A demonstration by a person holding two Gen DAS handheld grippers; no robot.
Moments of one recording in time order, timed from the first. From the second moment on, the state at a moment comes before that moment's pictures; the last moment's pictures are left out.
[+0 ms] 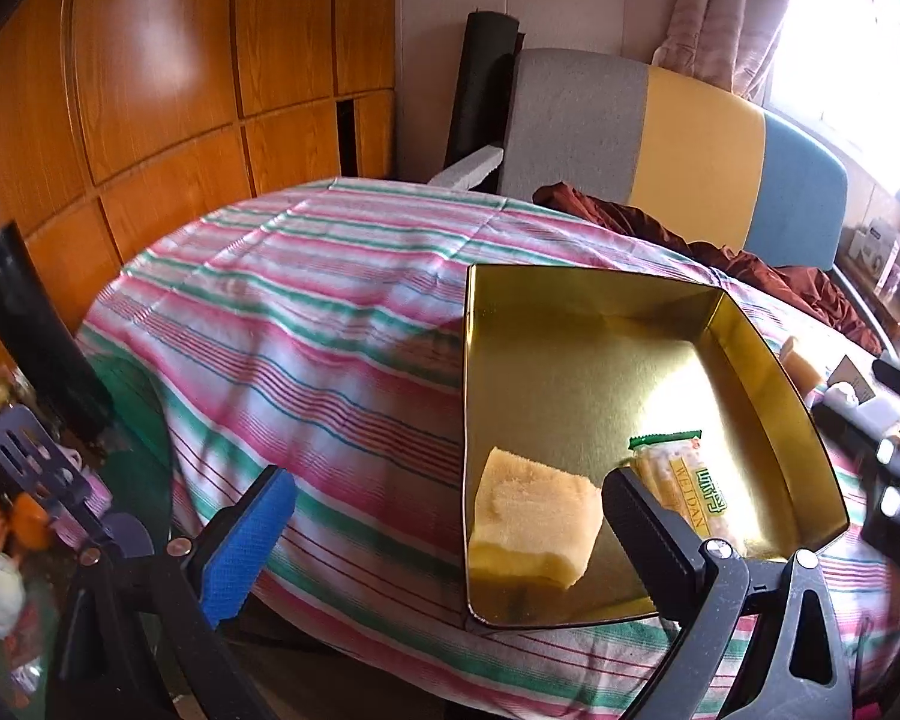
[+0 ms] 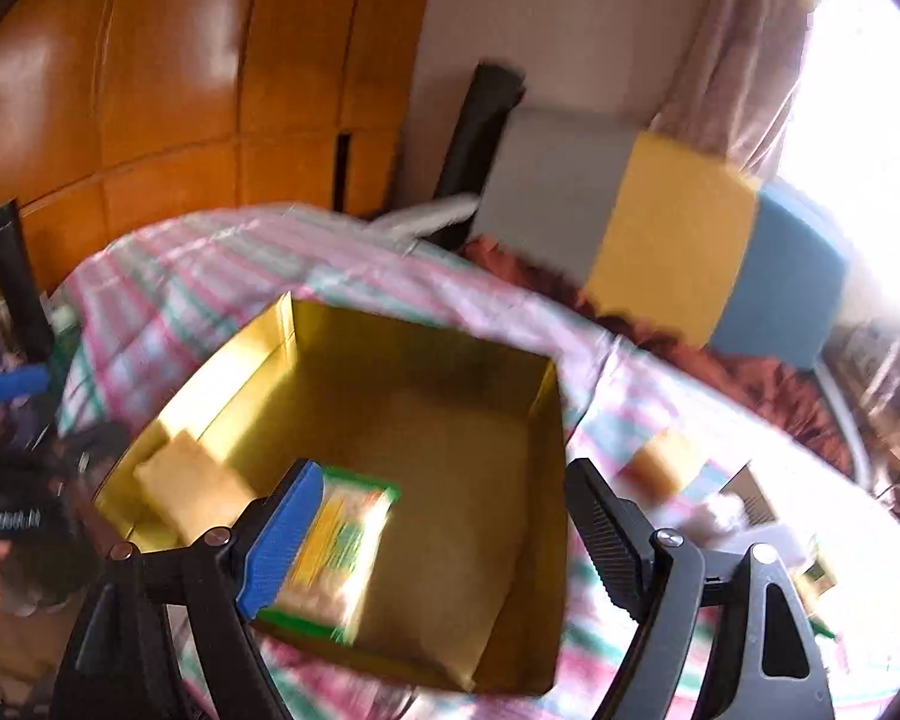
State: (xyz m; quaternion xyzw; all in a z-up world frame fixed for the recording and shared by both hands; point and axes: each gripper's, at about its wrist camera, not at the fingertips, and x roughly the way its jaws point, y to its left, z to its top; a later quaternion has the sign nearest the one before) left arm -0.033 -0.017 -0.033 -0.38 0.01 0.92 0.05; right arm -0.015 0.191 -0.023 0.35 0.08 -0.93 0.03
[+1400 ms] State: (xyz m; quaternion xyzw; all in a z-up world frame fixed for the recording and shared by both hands) left arm -0.029 0.119 -0.011 -0.42 0.04 0.88 0.23; right arm 0.111 0.558 -0.036 0.33 -0.29 -0.85 -0.28
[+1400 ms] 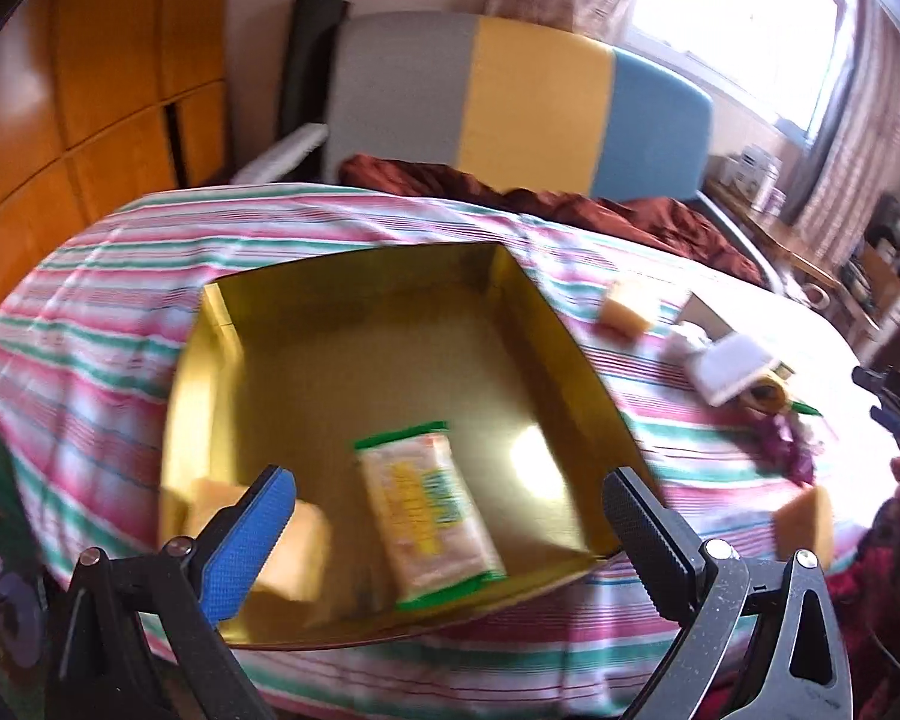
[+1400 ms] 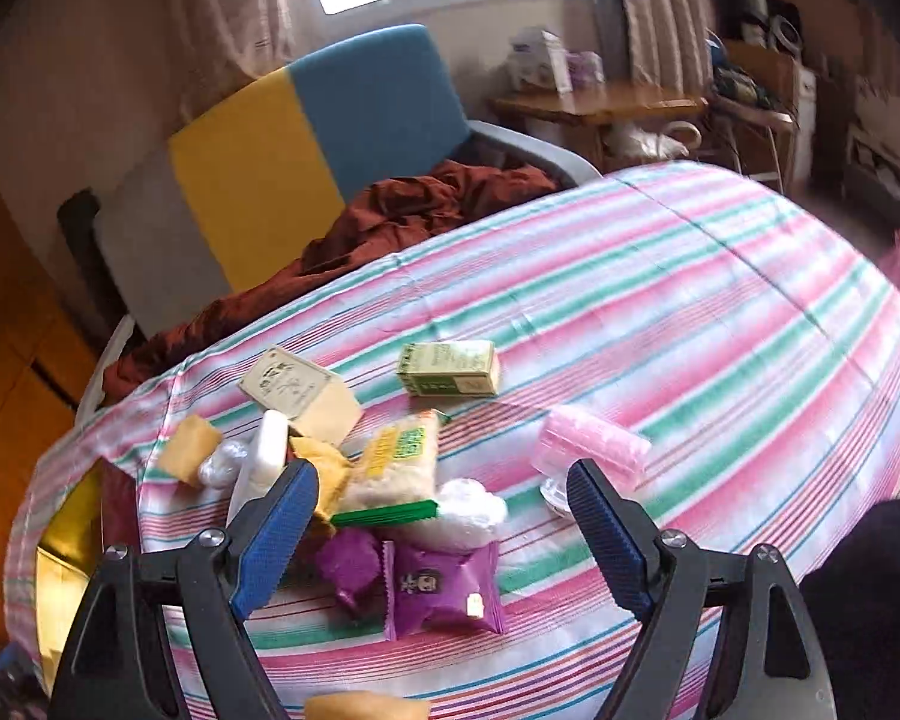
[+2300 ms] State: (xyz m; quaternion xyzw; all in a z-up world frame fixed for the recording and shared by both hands) left arm 0.006 0.377 -0.061 -0.49 0.17 0.71 0.47; right arm 0.127 0.592 -0.067 0.35 -0.42 -0.79 -0.27
